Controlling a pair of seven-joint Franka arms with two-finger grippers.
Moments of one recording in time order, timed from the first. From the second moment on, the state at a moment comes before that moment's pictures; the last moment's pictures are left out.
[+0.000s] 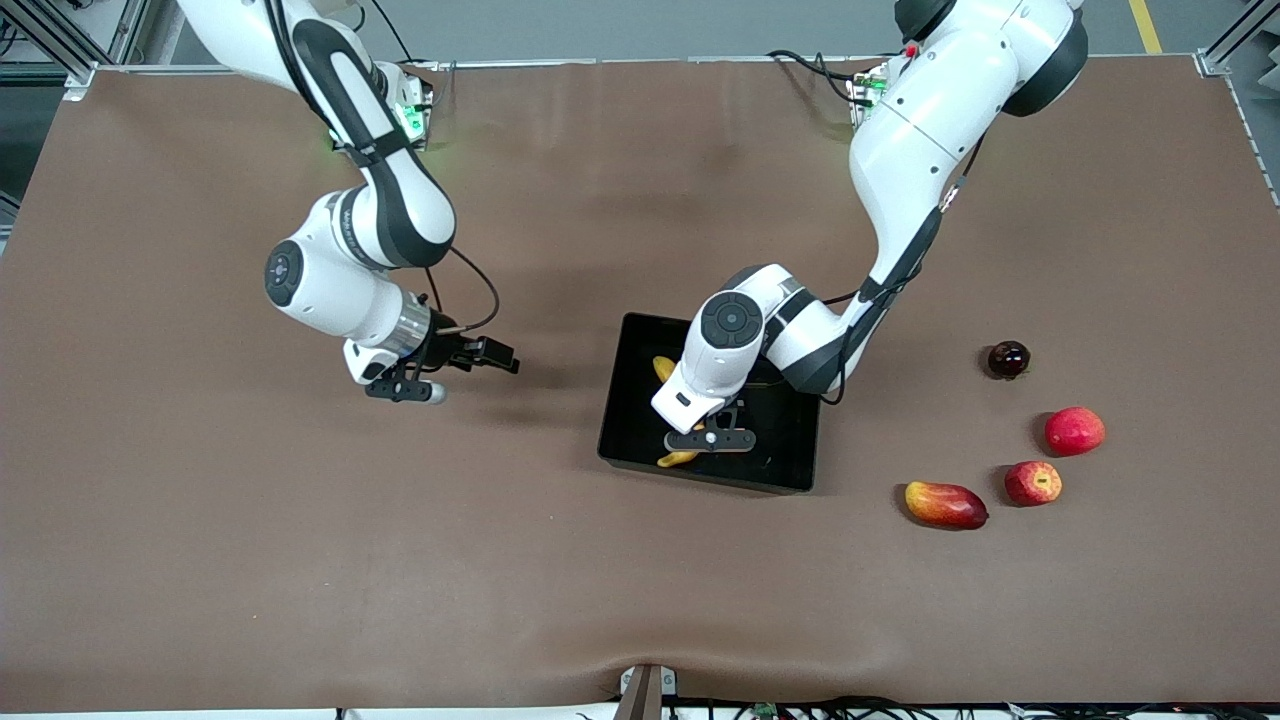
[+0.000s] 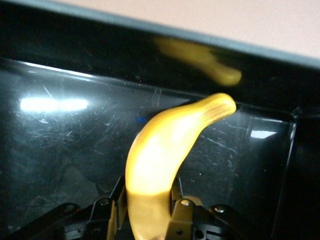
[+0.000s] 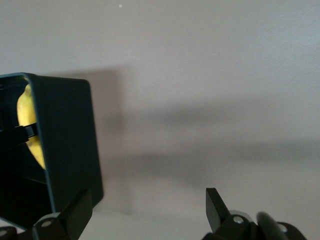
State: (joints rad) left arm -0.36 0.86 -0.36 -1.46 0.38 2.40 -0.86; right arm 0.51 0.30 -0.10 -2.10 0.77 2.46 0.02
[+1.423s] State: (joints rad) left arm 0.07 0.47 -0.35 -1.68 0.33 2.02 -0.37; right arm 0.64 0.66 -0.10 -1.56 0.52 2.34 0.22
